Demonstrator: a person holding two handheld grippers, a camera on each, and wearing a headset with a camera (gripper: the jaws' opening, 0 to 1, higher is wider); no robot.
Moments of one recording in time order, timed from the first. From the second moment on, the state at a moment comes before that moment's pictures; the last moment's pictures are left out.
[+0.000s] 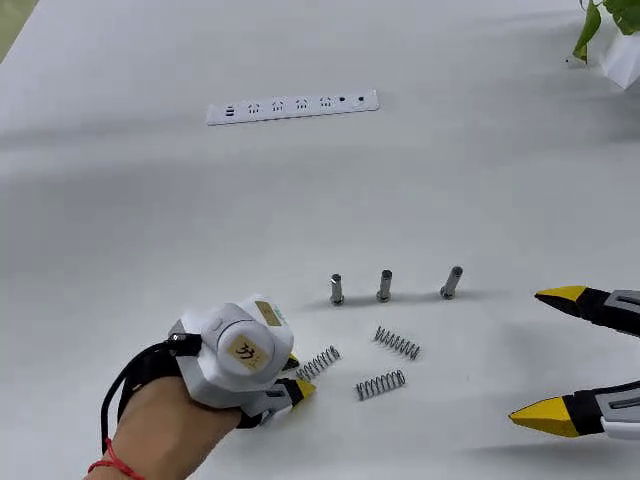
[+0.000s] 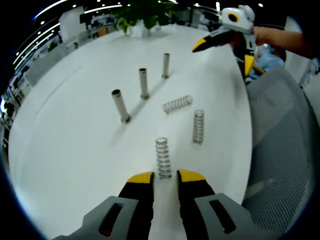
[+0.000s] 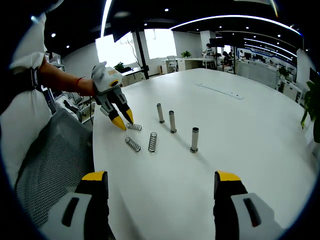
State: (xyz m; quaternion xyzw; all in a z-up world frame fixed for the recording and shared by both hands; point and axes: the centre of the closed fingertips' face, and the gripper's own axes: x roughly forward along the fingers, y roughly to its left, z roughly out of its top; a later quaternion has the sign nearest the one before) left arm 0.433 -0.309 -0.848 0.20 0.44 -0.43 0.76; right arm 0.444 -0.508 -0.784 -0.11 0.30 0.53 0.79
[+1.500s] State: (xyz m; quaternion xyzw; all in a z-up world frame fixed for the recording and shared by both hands) left arm 0.433 -0.306 -0.830 0.17 0.42 -0.43 0.78; right arm 0.440 -0.497 -0.782 -0.11 0.30 0.53 0.79
